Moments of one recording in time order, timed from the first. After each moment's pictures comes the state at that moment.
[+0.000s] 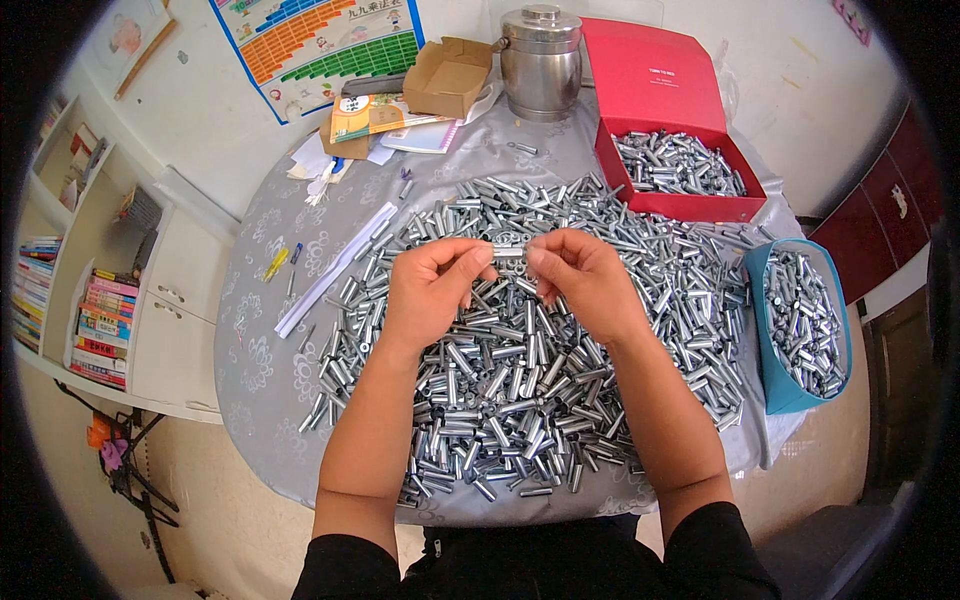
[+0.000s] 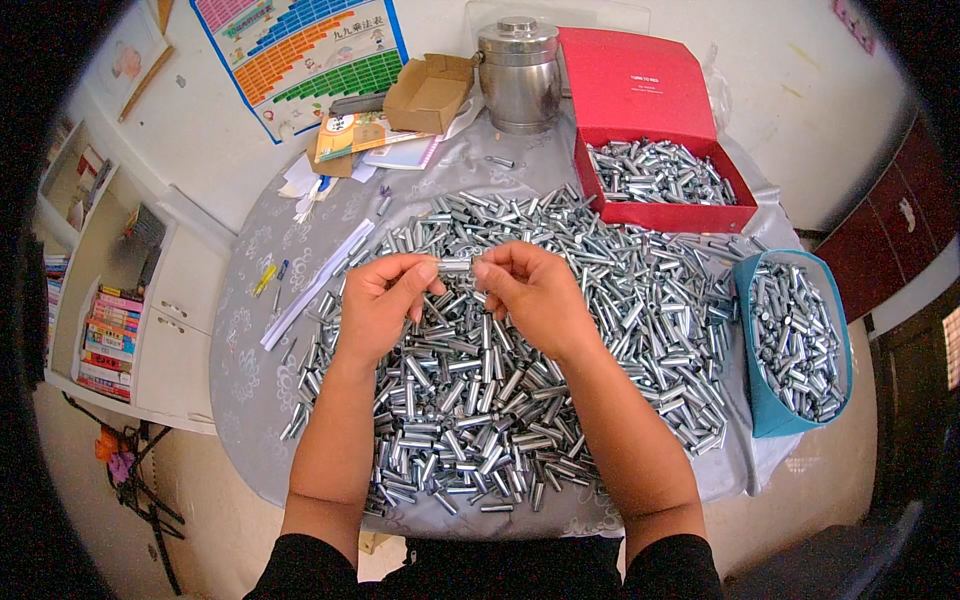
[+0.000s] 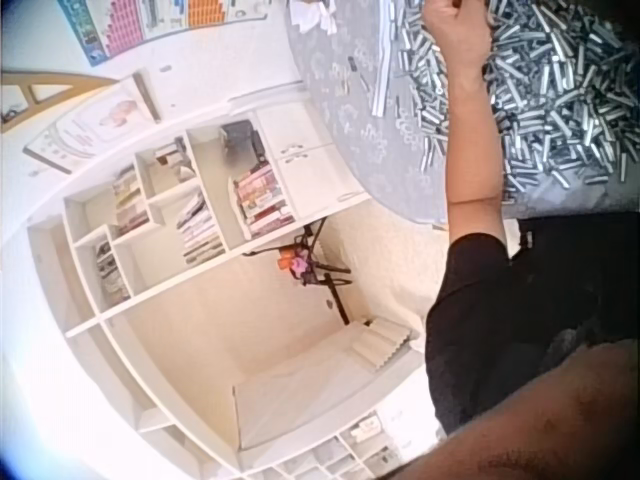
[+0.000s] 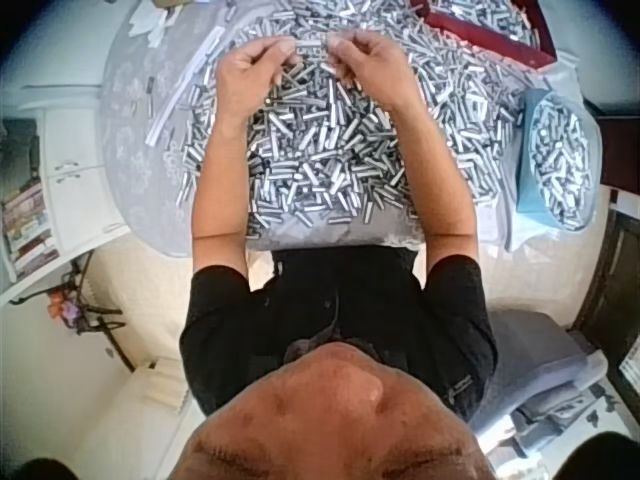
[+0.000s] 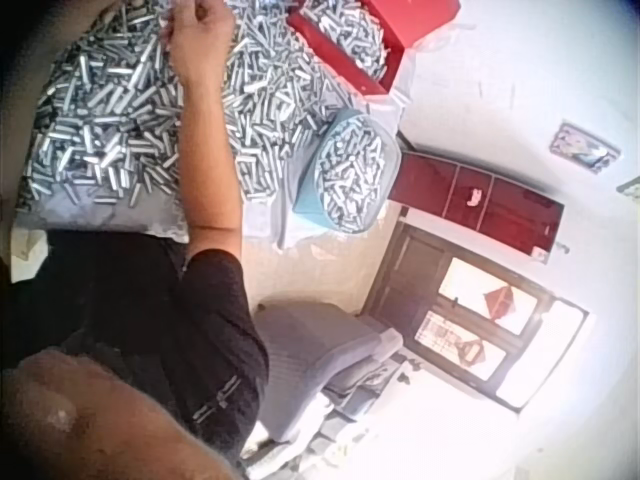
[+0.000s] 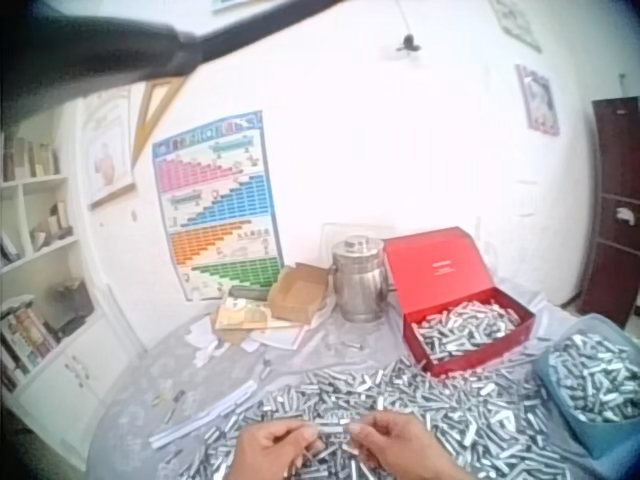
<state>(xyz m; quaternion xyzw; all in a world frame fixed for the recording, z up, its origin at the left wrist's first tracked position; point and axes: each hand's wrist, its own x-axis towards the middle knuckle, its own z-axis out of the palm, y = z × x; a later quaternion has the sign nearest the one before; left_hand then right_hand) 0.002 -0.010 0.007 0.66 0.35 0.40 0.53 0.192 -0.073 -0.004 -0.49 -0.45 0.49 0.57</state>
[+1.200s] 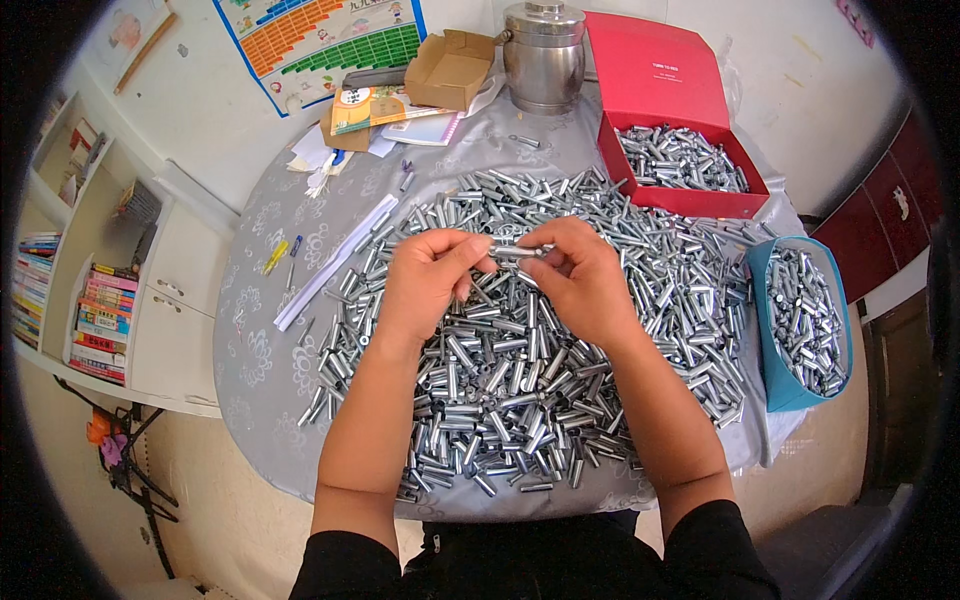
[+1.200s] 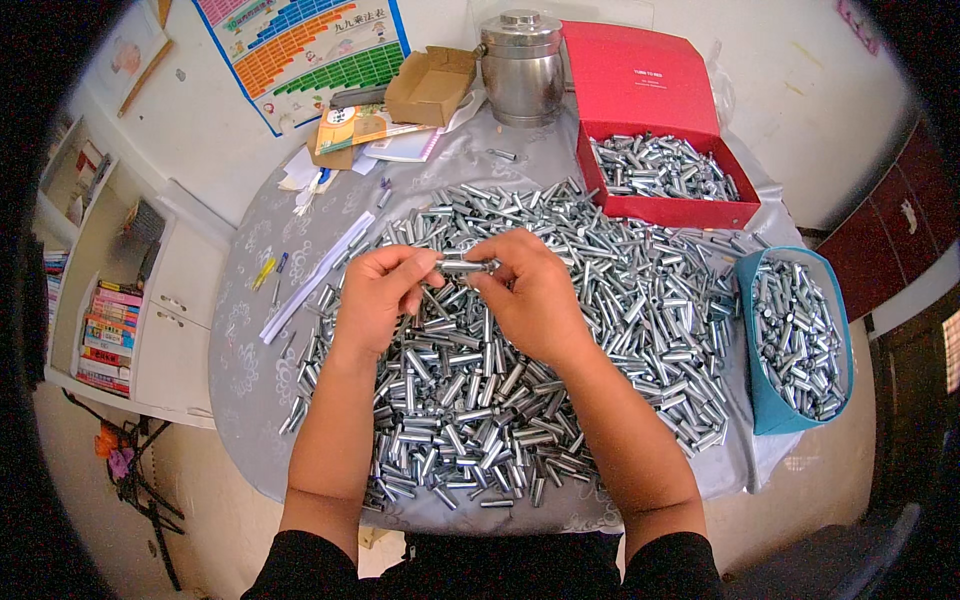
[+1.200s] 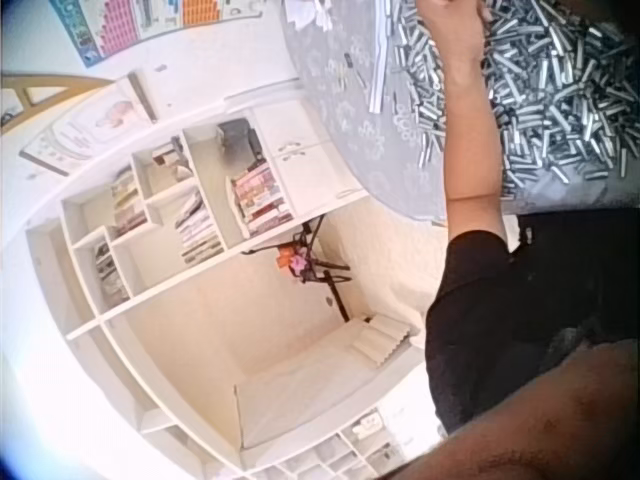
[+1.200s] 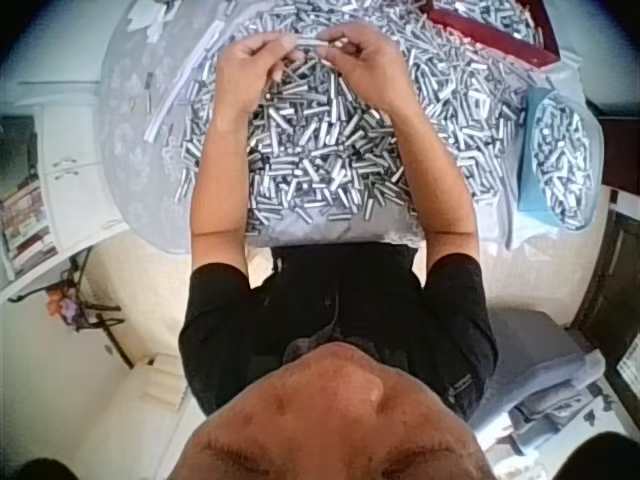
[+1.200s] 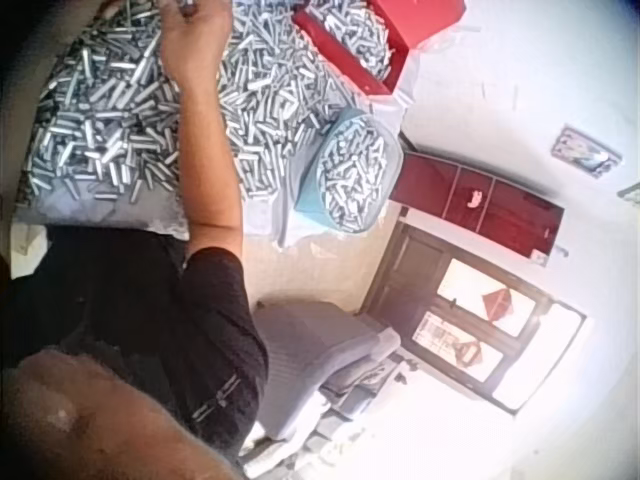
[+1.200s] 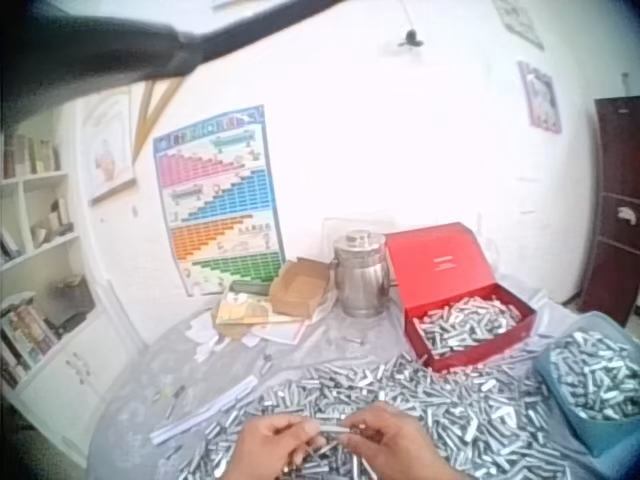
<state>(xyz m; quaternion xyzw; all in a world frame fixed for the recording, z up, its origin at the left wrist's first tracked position) -0.002 -0.007 0.007 0.59 0.35 0.39 0.61 0.181 -0.078 -0.002 -0.54 -0.59 0.25 0.54</state>
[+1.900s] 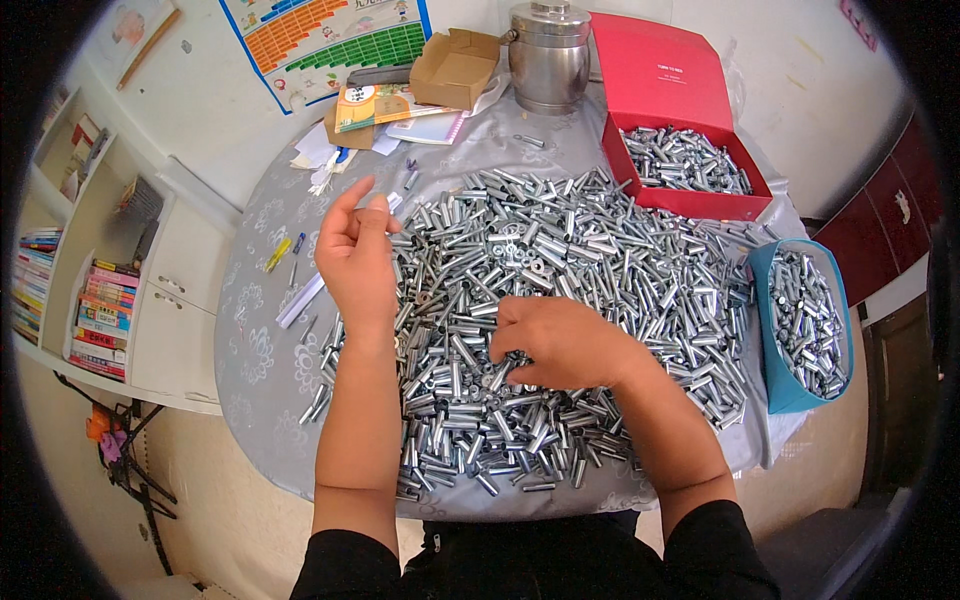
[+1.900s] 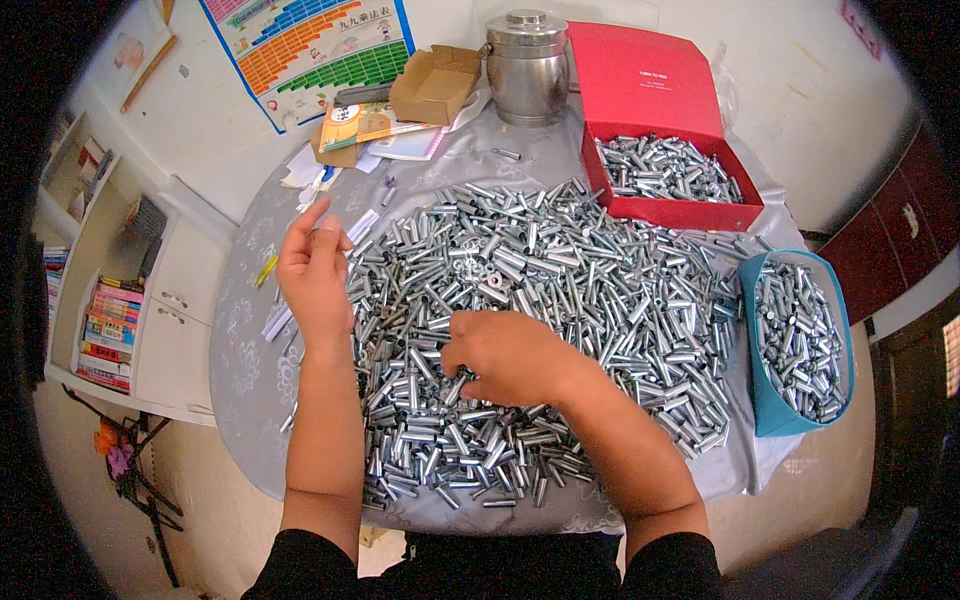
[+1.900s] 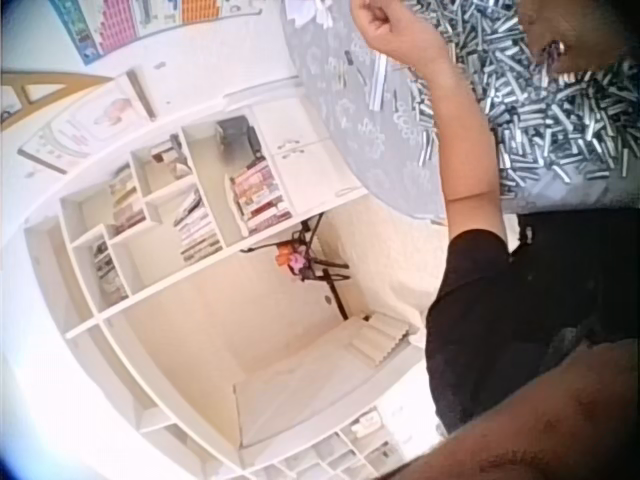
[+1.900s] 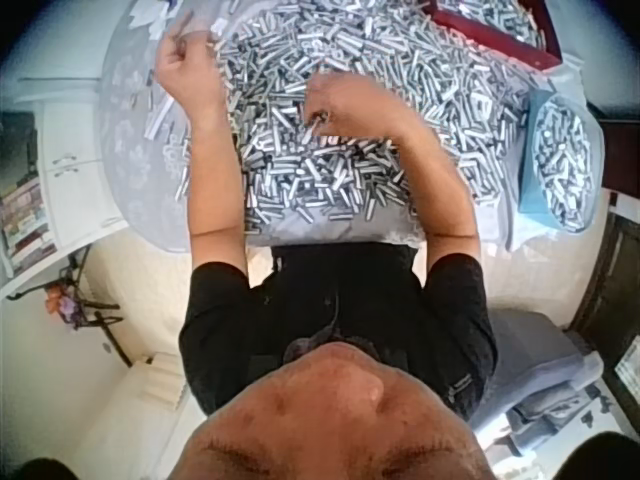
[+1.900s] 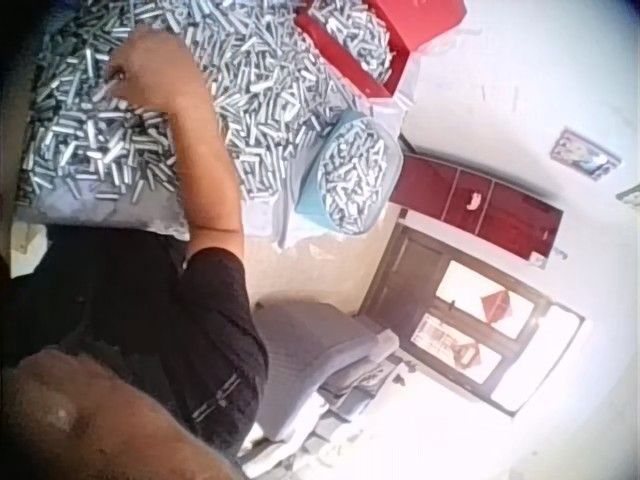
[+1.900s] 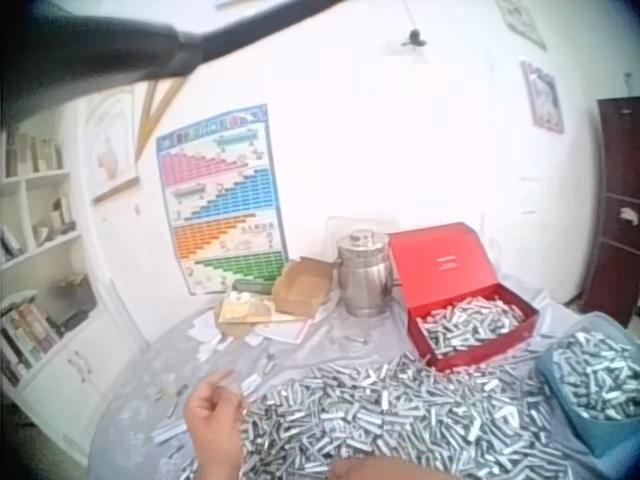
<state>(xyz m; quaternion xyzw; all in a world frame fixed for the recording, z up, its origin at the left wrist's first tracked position) -0.027 0.014 0.019 0.53 0.39 0.66 0.37 0.172 -0.099 0.009 -0.39 -0.87 0.24 0.18</state>
